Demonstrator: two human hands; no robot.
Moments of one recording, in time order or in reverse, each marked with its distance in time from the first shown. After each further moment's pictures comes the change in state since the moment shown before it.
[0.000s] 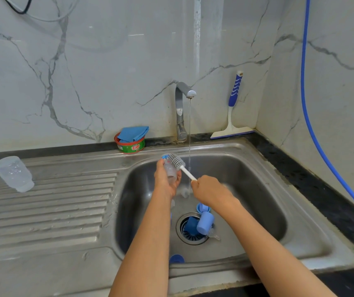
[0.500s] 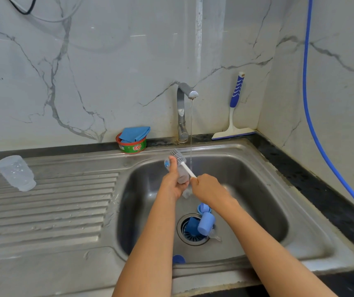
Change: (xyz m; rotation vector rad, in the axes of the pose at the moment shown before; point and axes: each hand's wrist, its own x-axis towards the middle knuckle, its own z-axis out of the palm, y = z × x) left_hand 0.007 -0.013 0.003 0.249 -0.087 -0.075; right_hand 0.002 -0.005 0.002 0.085 0.009 -0.013
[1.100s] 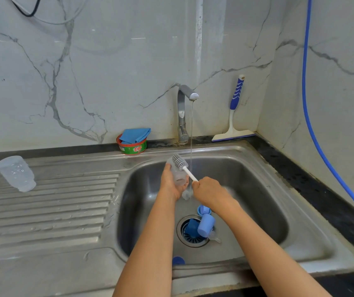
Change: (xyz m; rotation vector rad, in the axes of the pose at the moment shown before) left_hand -0.002 0.004 0.001 -0.166 0.022 -0.029; right_hand -0.002 0.002 0.000 -0.028 -0.024 0.076
